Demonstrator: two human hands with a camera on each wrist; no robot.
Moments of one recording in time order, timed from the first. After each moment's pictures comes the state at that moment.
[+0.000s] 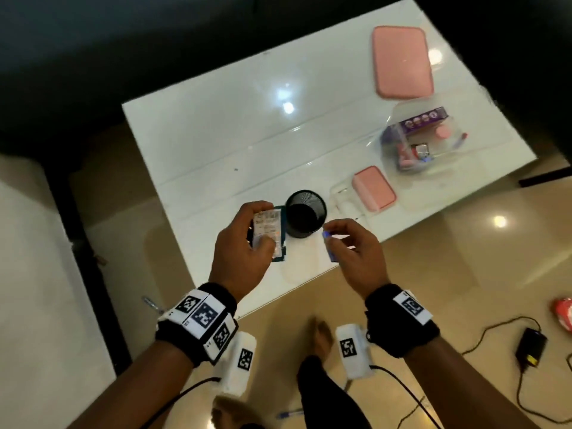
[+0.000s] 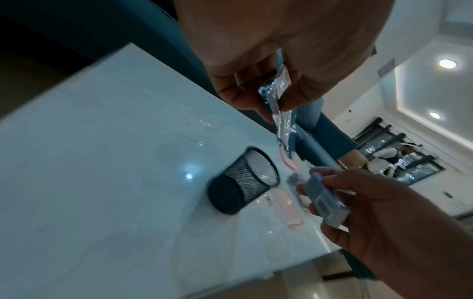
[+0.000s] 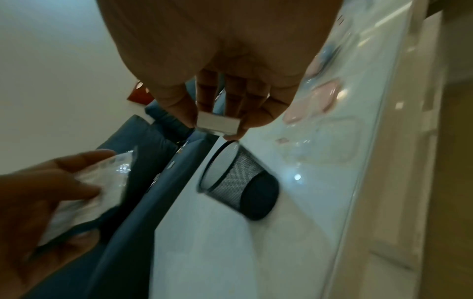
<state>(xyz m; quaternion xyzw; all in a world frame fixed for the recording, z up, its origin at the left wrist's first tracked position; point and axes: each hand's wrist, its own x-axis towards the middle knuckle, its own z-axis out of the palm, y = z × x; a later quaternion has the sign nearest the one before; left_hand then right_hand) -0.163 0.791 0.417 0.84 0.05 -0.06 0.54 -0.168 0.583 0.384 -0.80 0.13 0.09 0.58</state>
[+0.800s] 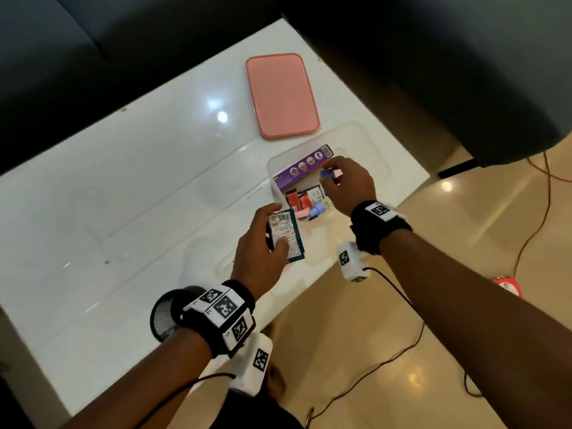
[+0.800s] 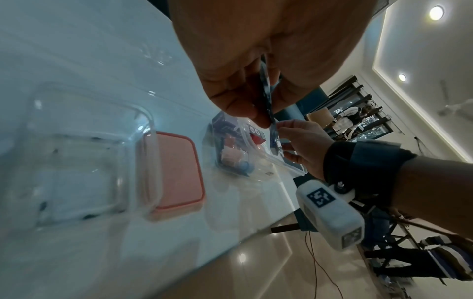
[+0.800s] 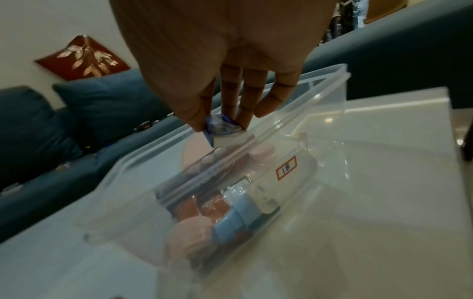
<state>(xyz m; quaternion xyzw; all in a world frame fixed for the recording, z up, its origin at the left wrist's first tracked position) -0.003 0.542 0.393 0.80 0.00 -0.19 0.56 0.075 0.322 0.349 -0.94 0.15 0.02 0.31</state>
